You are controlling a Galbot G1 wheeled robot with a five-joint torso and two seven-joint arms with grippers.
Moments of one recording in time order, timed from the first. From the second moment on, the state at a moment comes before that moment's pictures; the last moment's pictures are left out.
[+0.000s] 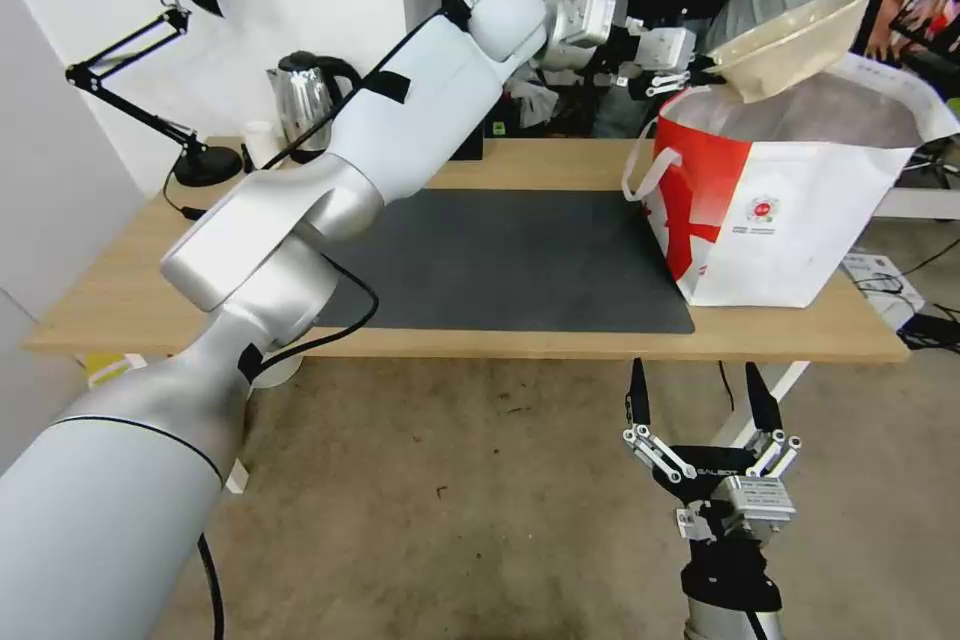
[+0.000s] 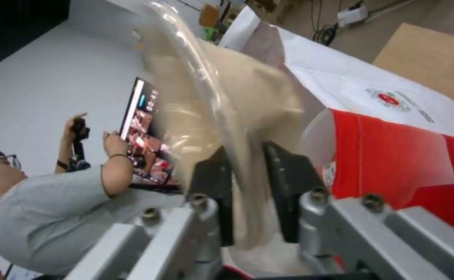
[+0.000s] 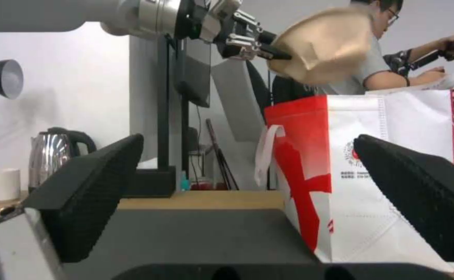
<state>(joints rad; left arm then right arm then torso) -0.37 -1.59 0.38 -0.77 -0.09 -0.39 0.92 -1.91 1.25 0.25 2.32 -0.23 0.53 0.52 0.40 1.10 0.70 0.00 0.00</state>
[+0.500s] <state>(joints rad) -0.37 -1.58 0.37 -0.78 -0.09 -0.39 0.92 -1.91 1.25 0.25 2.32 -0.23 0.53 0.52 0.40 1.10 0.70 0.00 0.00</state>
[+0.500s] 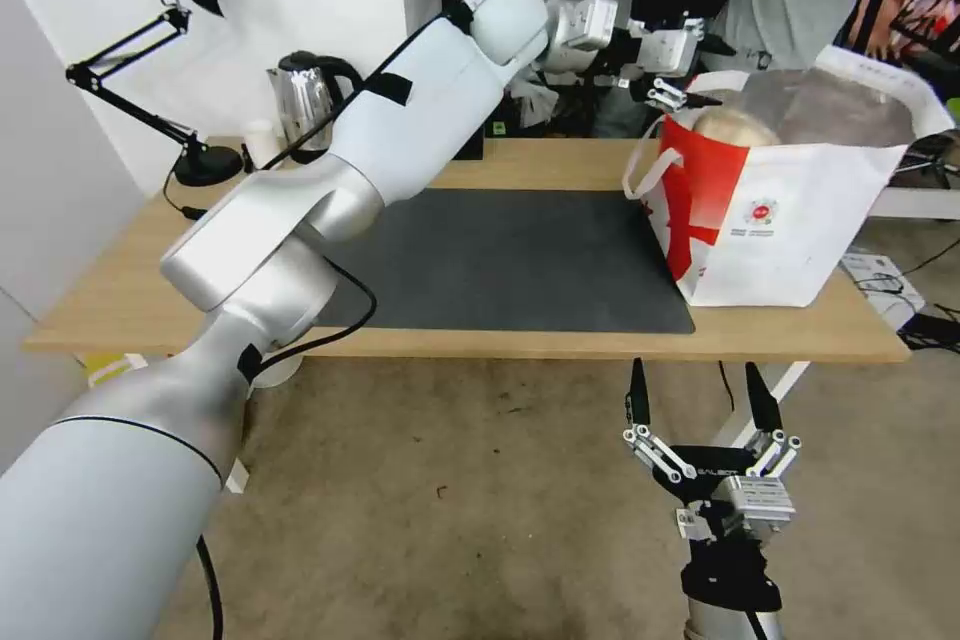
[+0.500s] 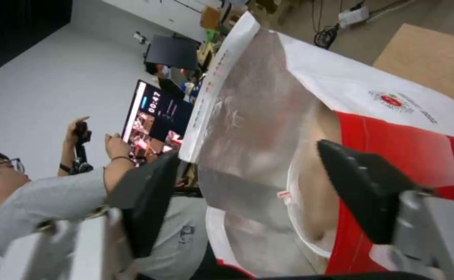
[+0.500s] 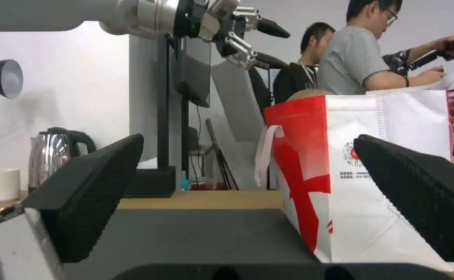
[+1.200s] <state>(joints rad) -0.27 -1.27 0.31 -1.12 -0.33 -0.21 0.88 -1.91 1.25 0.25 2.32 -0.23 0.53 0.52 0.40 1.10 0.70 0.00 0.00</state>
